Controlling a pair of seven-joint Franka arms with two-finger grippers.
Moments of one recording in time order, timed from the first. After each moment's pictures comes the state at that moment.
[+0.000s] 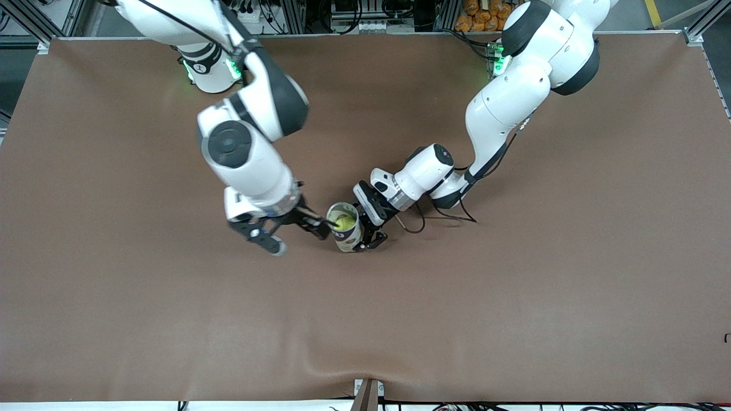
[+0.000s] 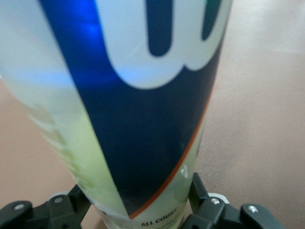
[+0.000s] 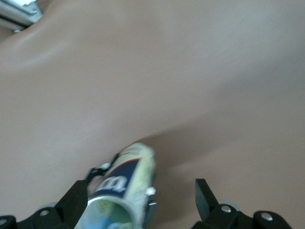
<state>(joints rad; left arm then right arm) -0.33 1.08 -0.47 -1.68 0.27 3.56 0.42 0.45 0.50 0.05 -1.37 0.07 1.96 0.97</state>
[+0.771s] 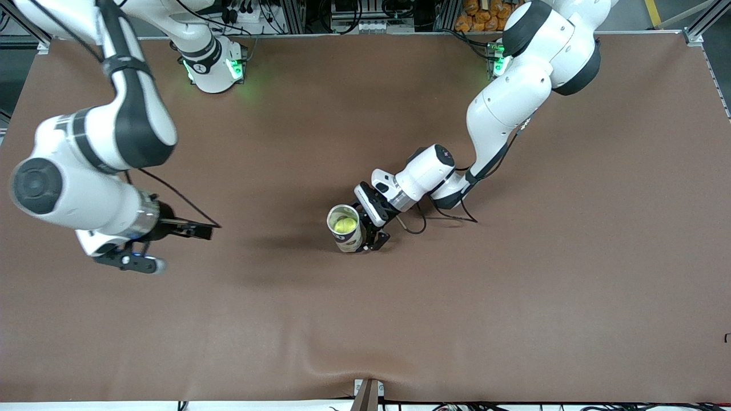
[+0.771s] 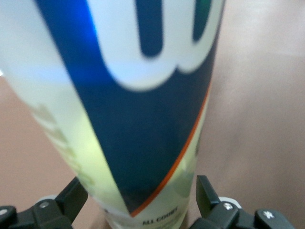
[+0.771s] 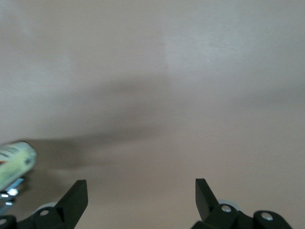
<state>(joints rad) -0.33 1.07 -0.47 -1.68 0.27 3.56 0.40 0.10 0.40 0.04 -1.47 0.07 1.77 0.28</state>
